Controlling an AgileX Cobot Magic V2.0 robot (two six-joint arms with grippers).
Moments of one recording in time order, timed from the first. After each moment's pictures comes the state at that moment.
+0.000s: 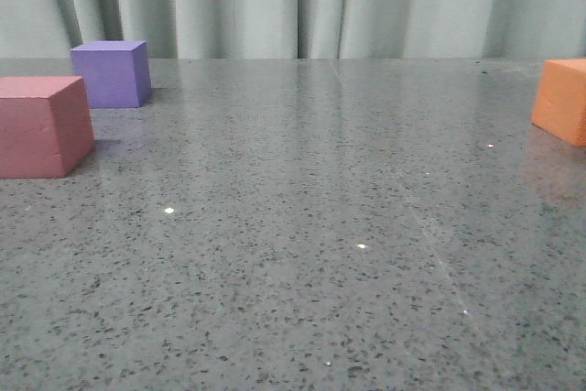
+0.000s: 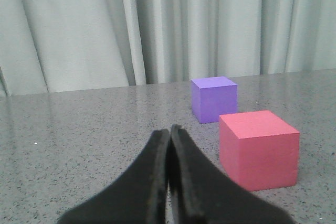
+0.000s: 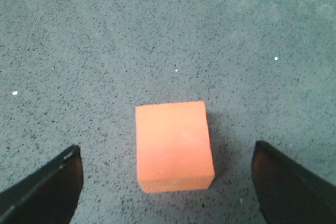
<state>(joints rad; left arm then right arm) -0.10 0.00 0.00 0.15 -0.01 -0.10 0.06 1.14 -0.92 -0.05 0.45 0.14</state>
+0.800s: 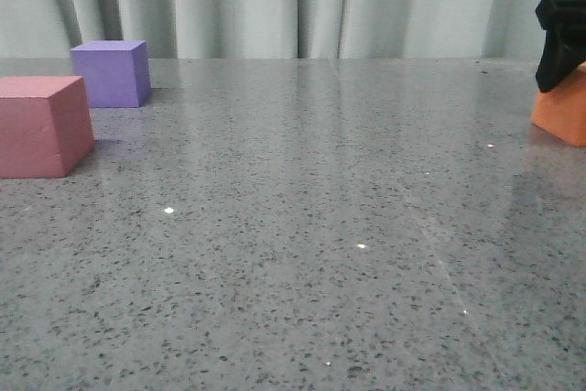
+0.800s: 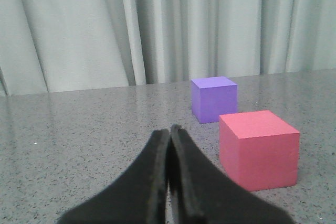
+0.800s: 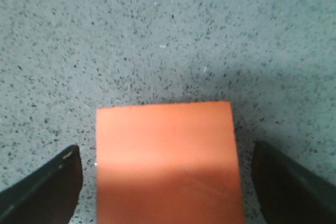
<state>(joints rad) -0.10 0.00 0.00 0.15 -0.01 -0.10 0.06 1.49 -1.01 -0.07 0.45 0.13</state>
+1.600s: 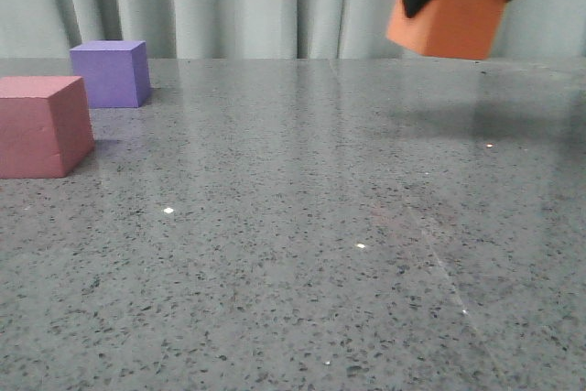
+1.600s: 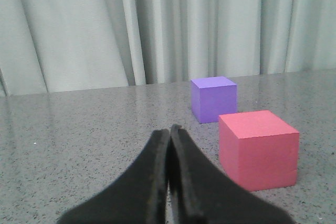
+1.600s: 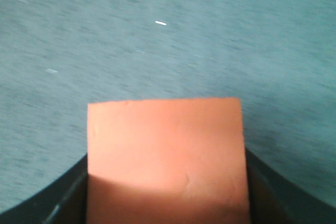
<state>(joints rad) -0.10 0.00 0.00 0.15 -0.01 -0.10 0.37 1.56 -1.32 0.01 0.63 0.22</state>
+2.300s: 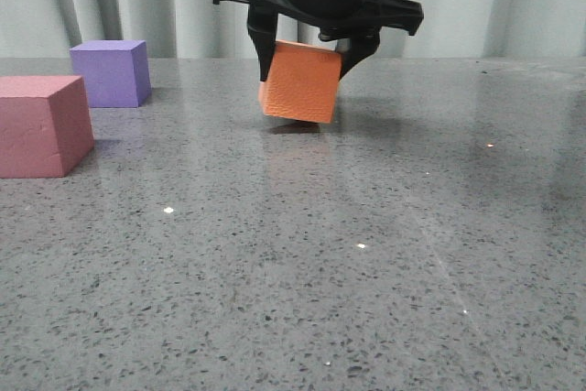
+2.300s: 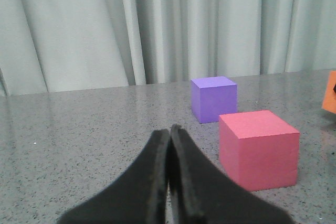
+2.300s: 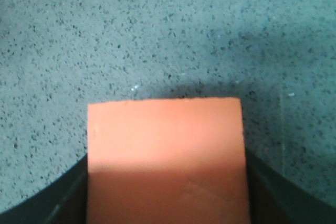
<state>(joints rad) -0.10 0.00 0.00 0.15 -0.01 -0.10 0.64 1.91 -1.63 -0.26 0.74 0.78</state>
